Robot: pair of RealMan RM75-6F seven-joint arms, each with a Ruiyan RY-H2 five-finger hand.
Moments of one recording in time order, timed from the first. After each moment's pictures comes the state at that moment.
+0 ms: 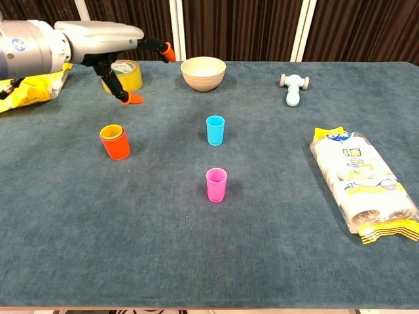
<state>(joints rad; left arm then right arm) -0.94 -1.39 -0.20 -1.45 1.15 0.77 0.28 0.02 -1.10 0.15 -1.69 -1.35 1.52 -0.01</state>
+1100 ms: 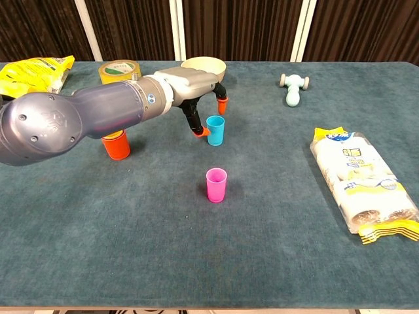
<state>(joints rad) -1.16 -1.86 -0.25 -1.03 0.85 0.74 0.51 0.02 -1.09 0.14 -1.70 -1.35 1.51 0.00</state>
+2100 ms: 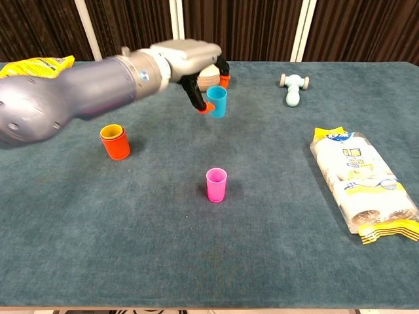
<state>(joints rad) -1.13 -1.75 -0.27 -1.16 0.96 0.83 0.46 0.02 -1.09 0.15 -1.70 -1.35 1.52 0.01</state>
